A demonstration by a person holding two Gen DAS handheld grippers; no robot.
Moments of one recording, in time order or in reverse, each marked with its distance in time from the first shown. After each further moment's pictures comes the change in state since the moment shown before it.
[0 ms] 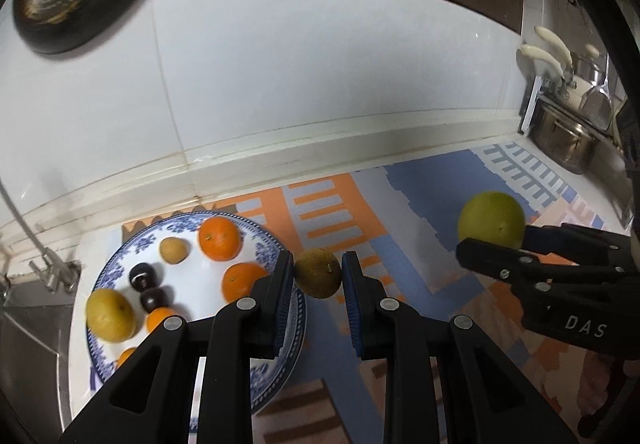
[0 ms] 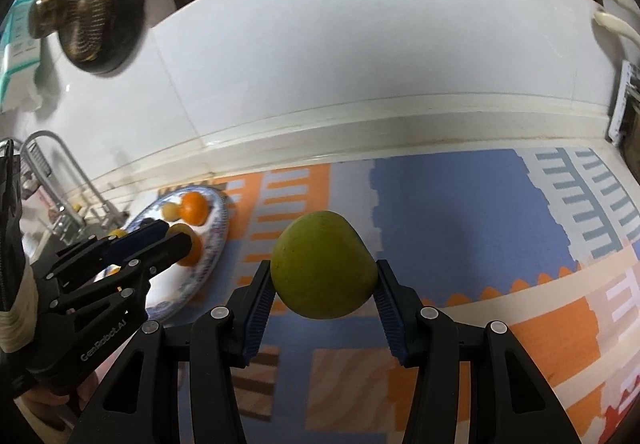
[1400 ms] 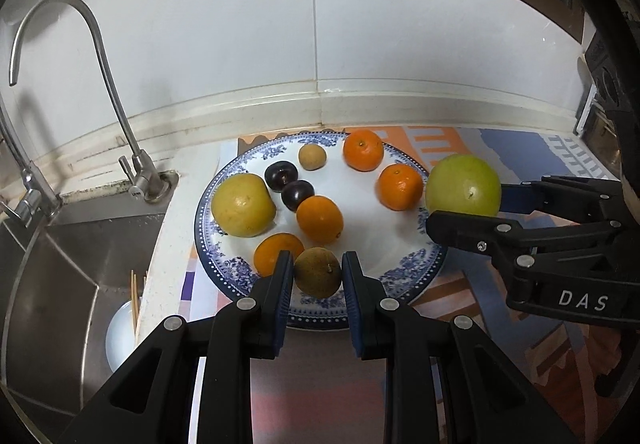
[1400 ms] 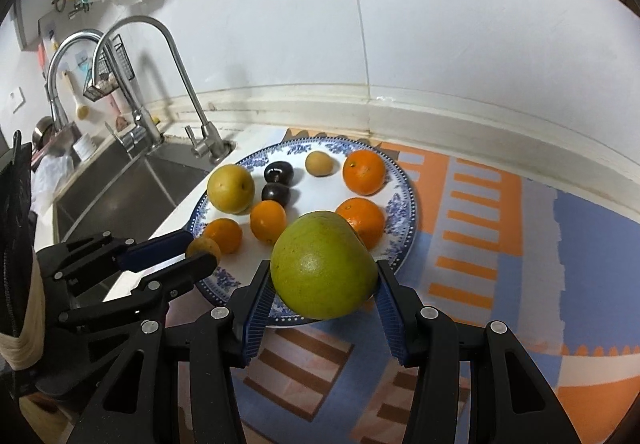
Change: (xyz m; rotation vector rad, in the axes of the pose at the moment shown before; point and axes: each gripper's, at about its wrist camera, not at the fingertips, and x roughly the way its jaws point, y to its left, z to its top) left arm -0.038 0.091 -0.071 -0.133 0.075 0.167; right arm 0.047 0.132 -0.012 -0.310 0.117 0.229
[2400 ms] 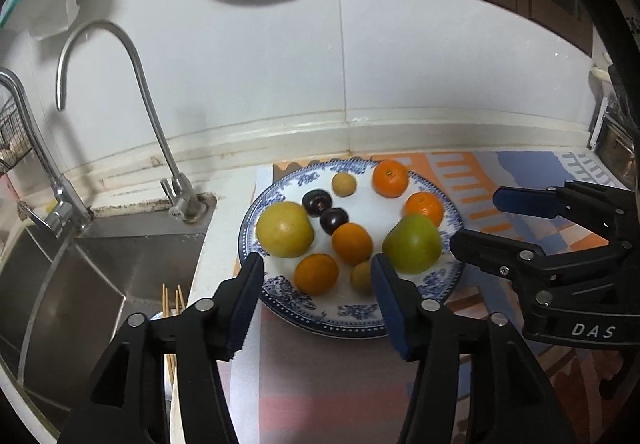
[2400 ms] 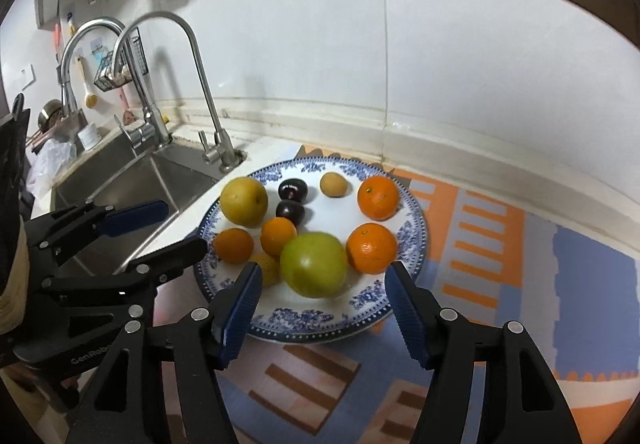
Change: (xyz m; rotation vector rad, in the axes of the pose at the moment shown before) left arm -0.032 0.010 0.007 0.001 -0.080 0.079; right arm -0.014 0.018 0.002 -0.084 -0.079 -0.028
